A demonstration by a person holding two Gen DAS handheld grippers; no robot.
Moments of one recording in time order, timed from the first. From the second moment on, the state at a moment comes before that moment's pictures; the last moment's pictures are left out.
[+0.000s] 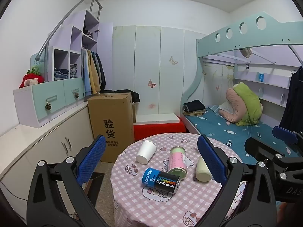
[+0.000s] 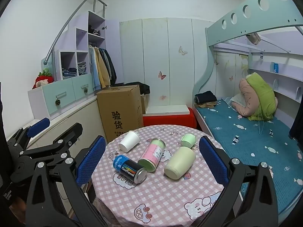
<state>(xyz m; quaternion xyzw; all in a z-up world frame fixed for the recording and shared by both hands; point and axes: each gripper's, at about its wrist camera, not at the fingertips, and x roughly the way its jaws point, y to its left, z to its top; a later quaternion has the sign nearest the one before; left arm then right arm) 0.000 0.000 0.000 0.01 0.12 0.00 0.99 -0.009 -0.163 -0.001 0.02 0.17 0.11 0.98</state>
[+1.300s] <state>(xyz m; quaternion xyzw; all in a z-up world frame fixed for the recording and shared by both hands) 0.000 0.000 0.000 0.01 0.12 0.00 0.99 -0.003 -0.160 -0.004 0.03 0.17 0.11 0.98</state>
